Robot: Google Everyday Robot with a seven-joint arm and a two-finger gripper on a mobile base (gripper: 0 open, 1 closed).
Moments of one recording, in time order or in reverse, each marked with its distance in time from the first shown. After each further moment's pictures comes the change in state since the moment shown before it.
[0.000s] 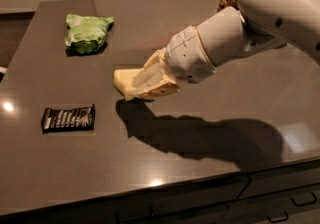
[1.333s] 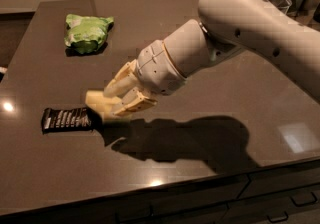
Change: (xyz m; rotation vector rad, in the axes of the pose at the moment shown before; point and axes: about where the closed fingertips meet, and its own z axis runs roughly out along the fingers) arm -0.024 0.023 0.055 -0.121 -0.038 -0.147
